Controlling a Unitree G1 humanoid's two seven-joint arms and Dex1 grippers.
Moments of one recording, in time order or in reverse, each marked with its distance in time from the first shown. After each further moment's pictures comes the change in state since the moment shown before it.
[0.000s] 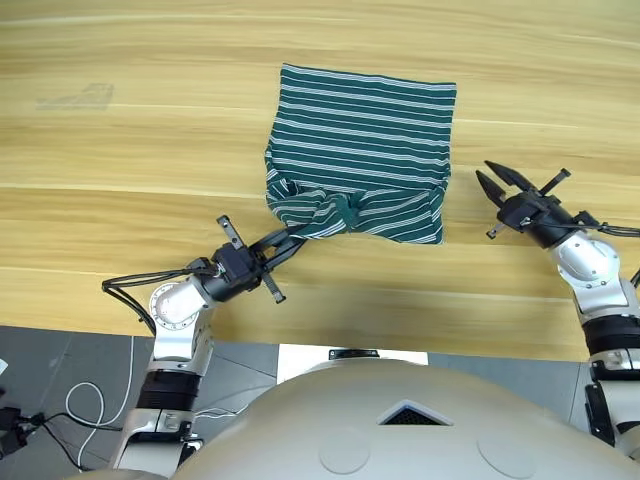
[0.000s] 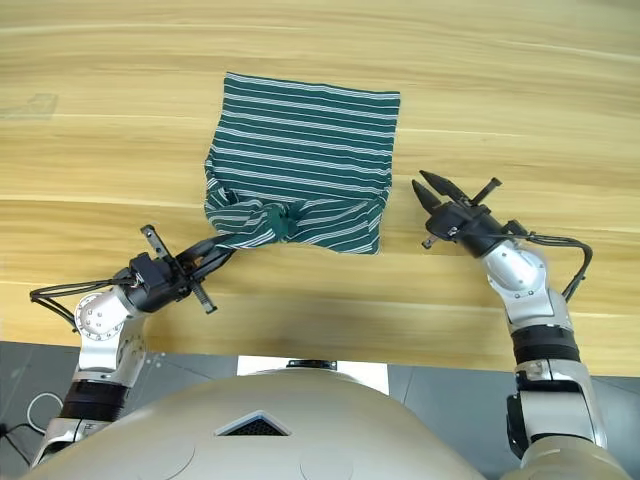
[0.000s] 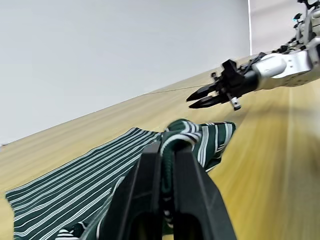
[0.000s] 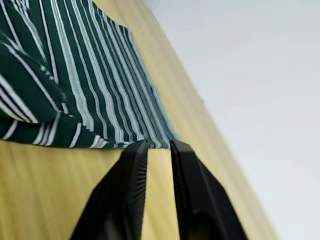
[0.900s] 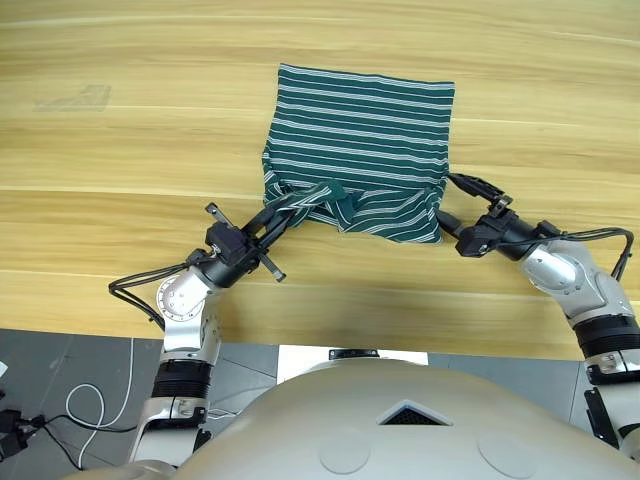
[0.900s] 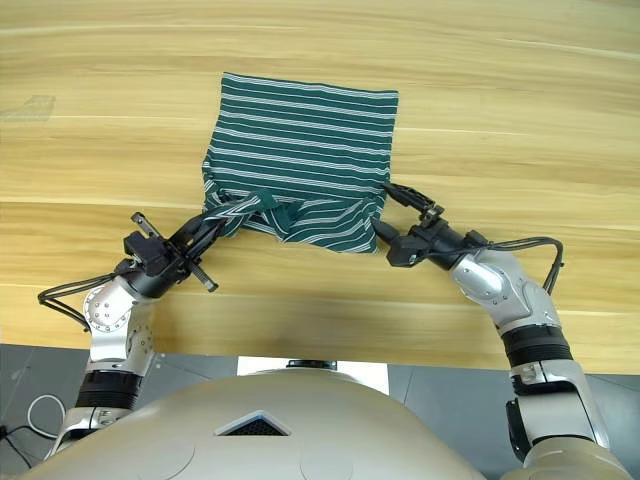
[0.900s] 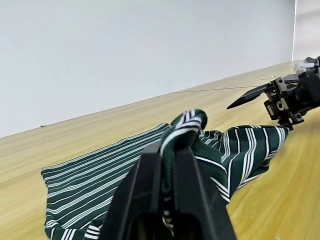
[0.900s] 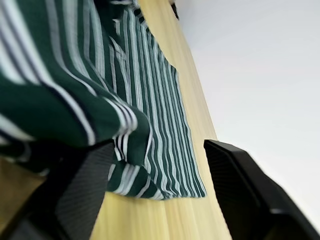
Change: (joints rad) left arm -0.055 -0.093 0.048 0.087 0.029 0.029 0.089; right arm -0.023 0.001 0.166 -0.063 -0.272 -0.065 -0.117
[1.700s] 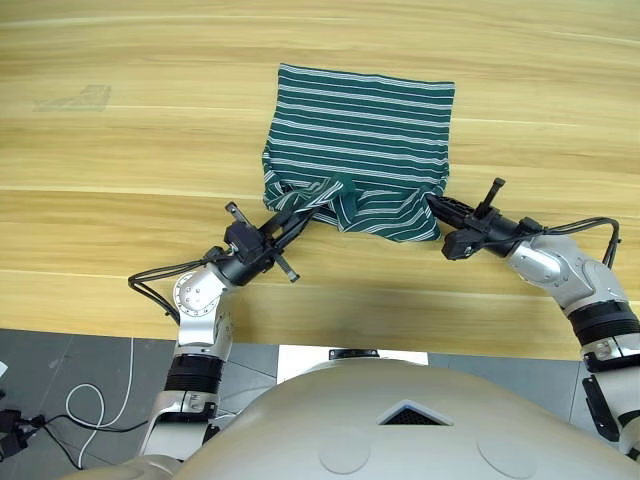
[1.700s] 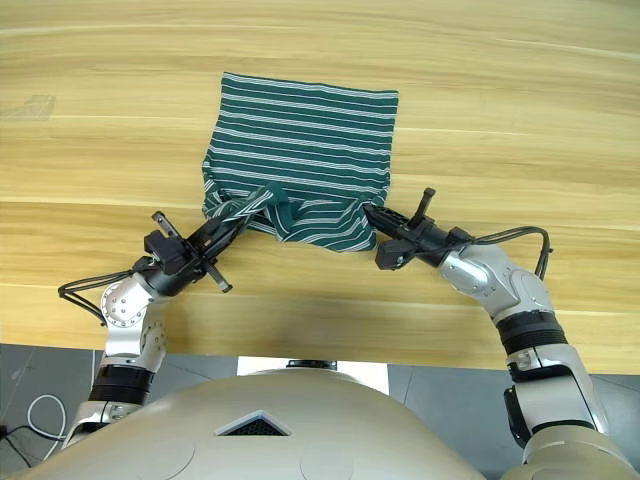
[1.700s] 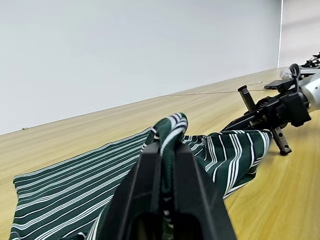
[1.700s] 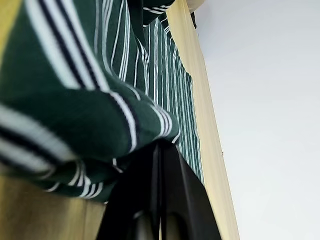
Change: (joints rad) left arm -0.027 -0.033 -0.046 0.017 0.015 0.005 -0.010; right arm -0.077 -0.007 0.075 0.059 -0.100 0.014 -0.058
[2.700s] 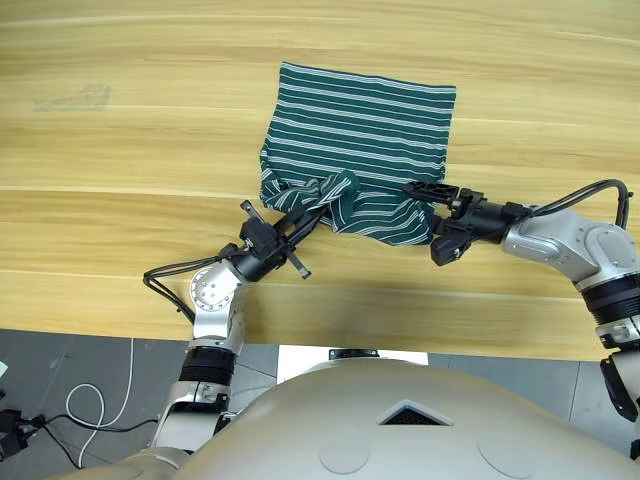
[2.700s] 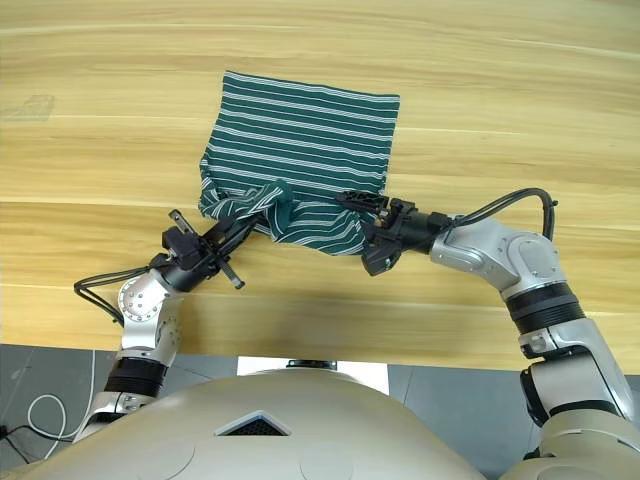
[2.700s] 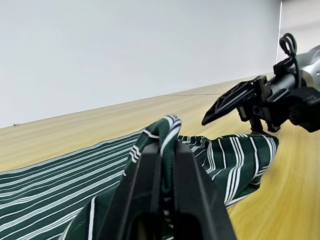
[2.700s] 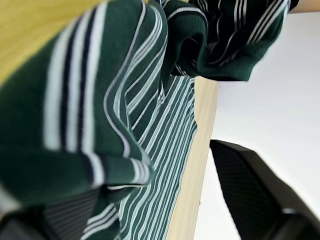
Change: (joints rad) left arm -0.044 -0.056 -0.023 0.078 0.030 -0.012 0.007; right arm -0.149 -0.082 0.129 -0.159 -0.218 -0.018 0.028
